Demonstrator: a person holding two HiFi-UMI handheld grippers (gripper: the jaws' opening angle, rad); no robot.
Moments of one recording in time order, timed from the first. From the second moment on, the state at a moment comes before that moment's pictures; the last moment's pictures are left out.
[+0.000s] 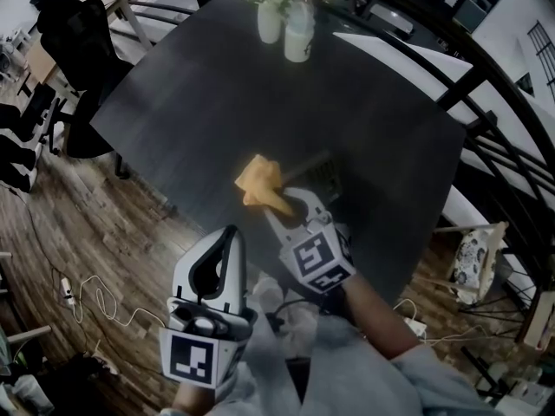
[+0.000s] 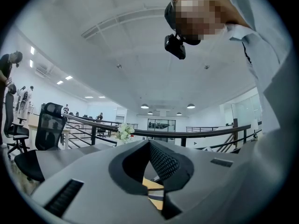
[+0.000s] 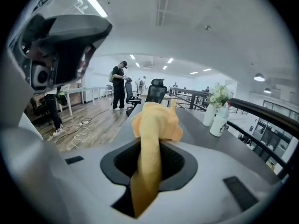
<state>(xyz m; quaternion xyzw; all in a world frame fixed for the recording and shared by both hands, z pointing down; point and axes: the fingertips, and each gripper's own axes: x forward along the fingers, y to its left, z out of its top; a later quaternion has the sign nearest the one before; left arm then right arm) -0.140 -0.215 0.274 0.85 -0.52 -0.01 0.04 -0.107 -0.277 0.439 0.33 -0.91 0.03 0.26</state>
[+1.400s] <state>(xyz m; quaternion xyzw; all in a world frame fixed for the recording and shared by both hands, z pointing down) -0.139 -0.215 0.279 0.86 -0.52 0.00 0.05 0.086 -0.327 0.536 0.54 -0.78 0.20 0.26</state>
